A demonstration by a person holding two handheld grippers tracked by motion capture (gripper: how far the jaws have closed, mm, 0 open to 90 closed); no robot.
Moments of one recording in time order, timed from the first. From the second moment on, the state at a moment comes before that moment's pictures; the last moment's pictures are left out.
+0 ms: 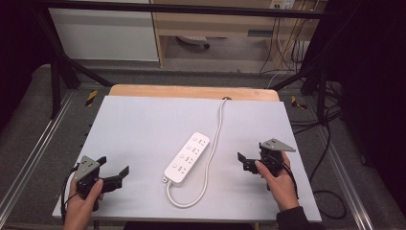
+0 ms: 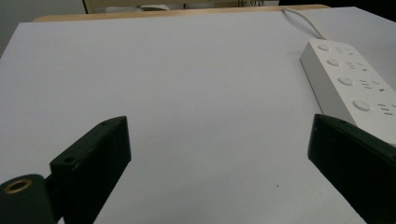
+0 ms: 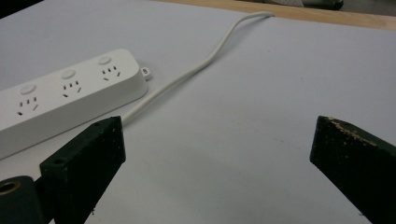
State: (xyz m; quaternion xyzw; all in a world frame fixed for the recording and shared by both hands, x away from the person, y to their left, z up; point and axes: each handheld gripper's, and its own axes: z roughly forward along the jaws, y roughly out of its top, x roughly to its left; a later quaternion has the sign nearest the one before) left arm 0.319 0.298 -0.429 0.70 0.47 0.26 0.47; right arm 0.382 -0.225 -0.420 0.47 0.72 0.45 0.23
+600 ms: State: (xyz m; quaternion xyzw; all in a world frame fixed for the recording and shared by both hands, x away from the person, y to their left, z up) left arm 0.317 0.300 -0.424 0.70 0.47 0.26 0.47; right arm 0.367 -0.251 -0.445 0.49 0.74 0.41 0.22
